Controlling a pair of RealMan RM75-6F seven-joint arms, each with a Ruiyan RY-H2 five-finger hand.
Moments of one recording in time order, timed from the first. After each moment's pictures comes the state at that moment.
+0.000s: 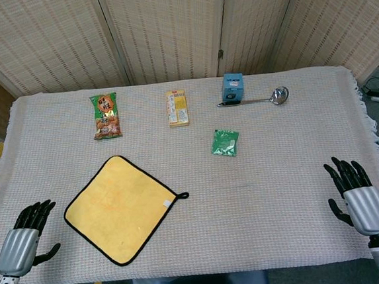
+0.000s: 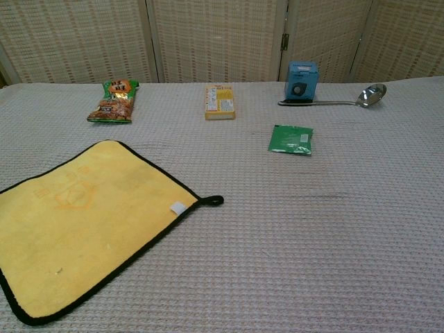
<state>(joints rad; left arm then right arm) -0.12 -1.14 0.03 -1.60 1.60 1.44 0.03 0.08 -1.16 0.02 -1.61 -1.60 1.50 -0.13</state>
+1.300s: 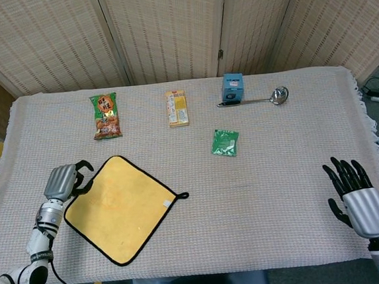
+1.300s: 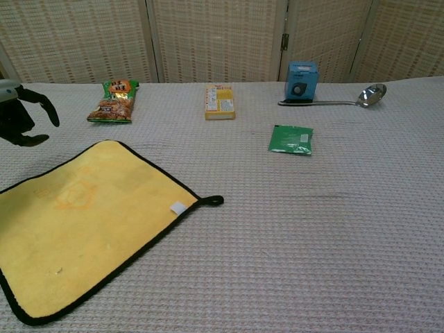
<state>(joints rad) -0.55 -1.40 -0.24 -1.31 1.17 0.93 -0.05 0.06 -1.19 0.02 -1.55 -1.66 1.57 -0.17</state>
